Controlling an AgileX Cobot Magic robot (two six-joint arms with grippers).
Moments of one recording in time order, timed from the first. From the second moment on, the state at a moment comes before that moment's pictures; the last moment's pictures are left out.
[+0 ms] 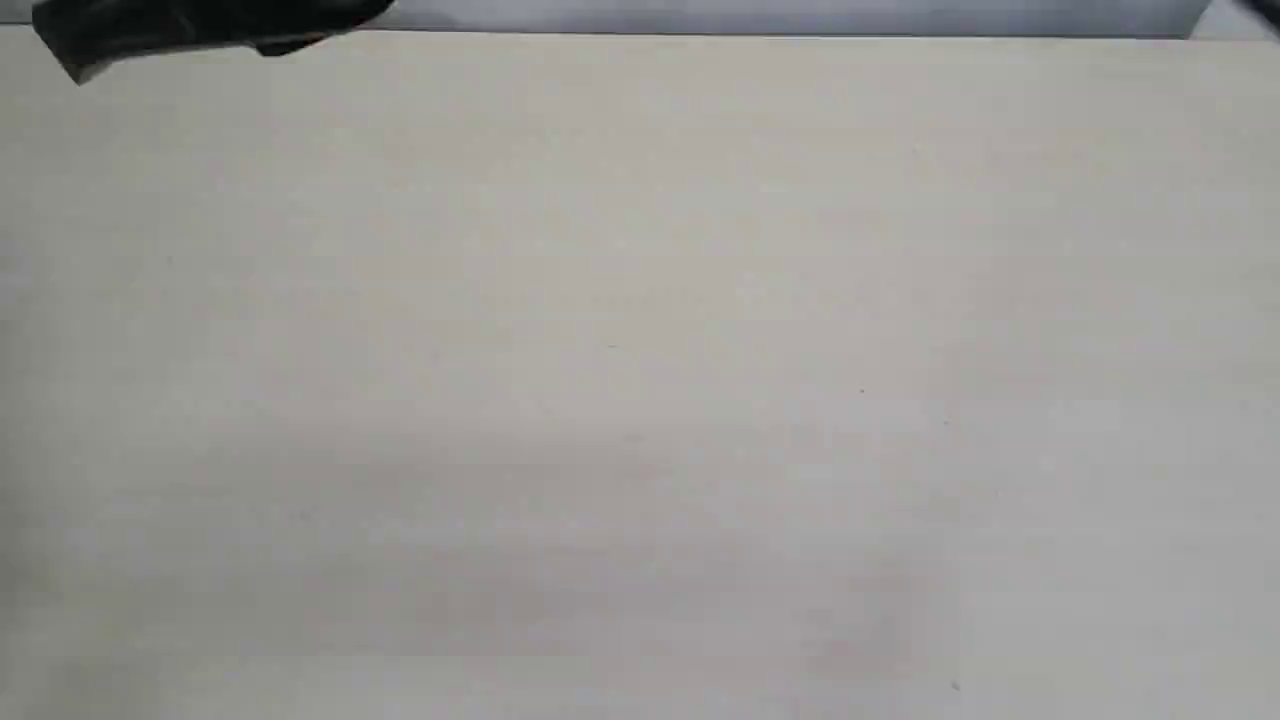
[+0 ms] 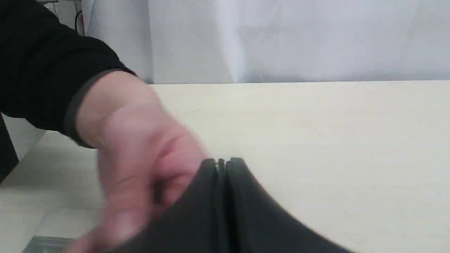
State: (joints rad) left arm 0.02 0.00 0.00 0.07 0.26 -0.07; right arm 0.95 1.90 -1.86 -0.22 0.81 0.26
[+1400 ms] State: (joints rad) left arm 0.02 0.00 0.00 0.07 0.26 -0.07; right arm 1.25 1.36 -0.83 -0.42 0.48 0.56
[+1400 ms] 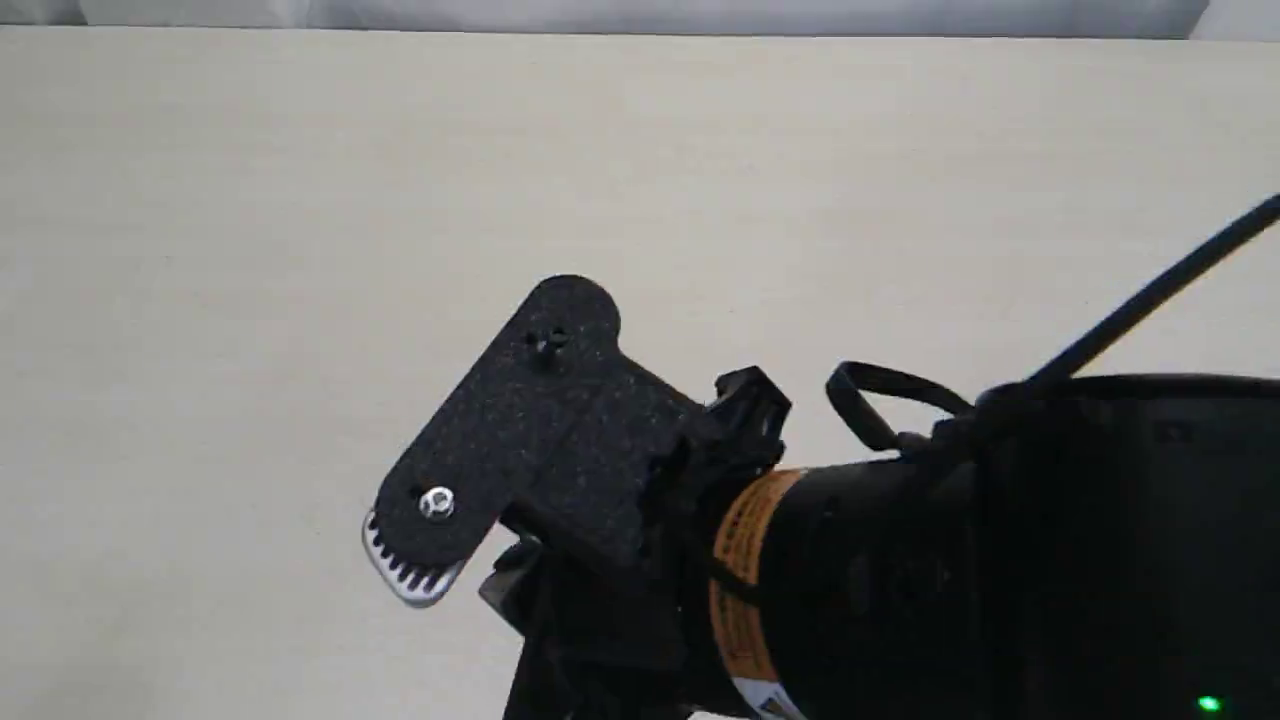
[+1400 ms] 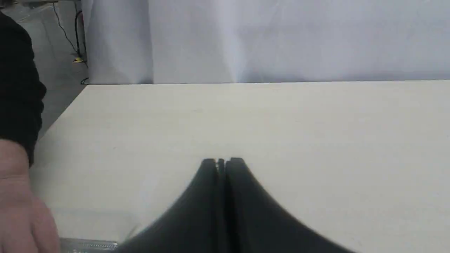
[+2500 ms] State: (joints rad) left arm 0.02 0.00 0.00 0.07 0.26 -0.07; right arm 0.13 0.29 -0.05 -1.10 -0.38 1.18
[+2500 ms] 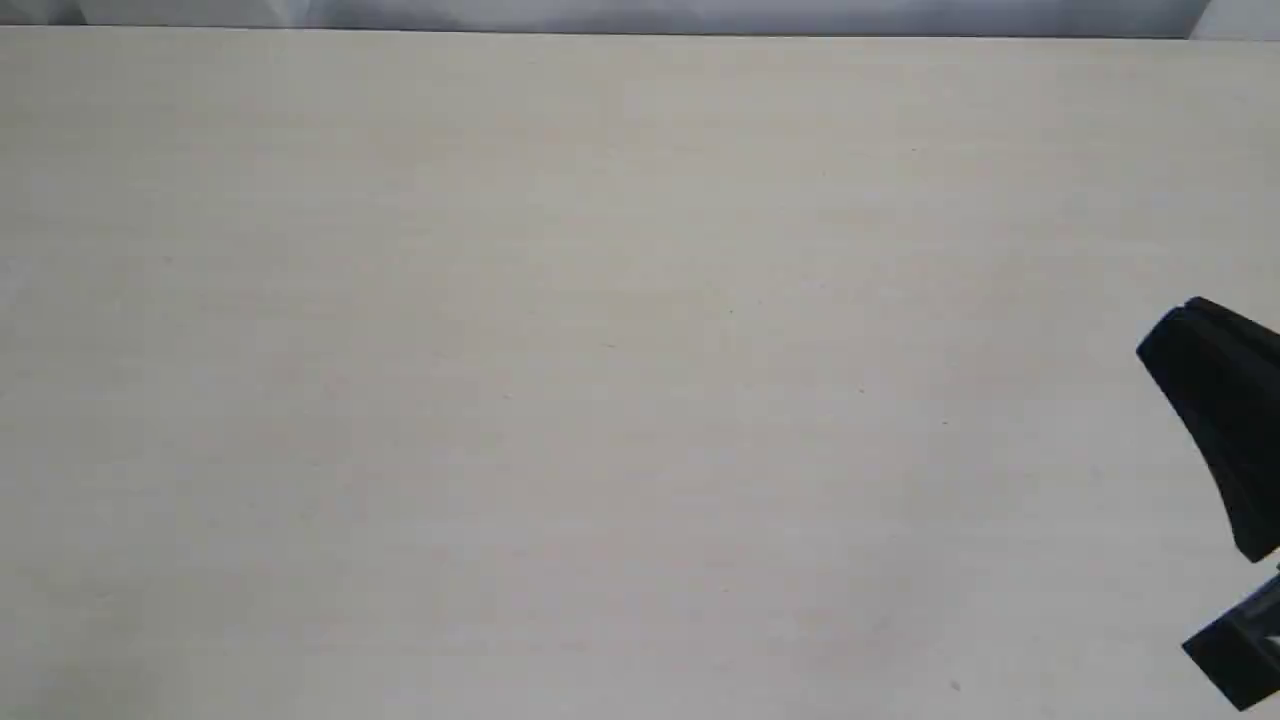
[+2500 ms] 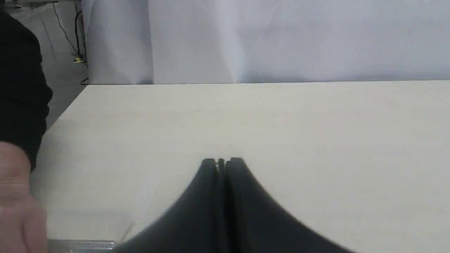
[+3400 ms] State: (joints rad) left arm 0.02 0.00 0.00 0.07 0.26 -0.07; right arm -0.14 0.05 0.00 -1.22 -0.41 1.22
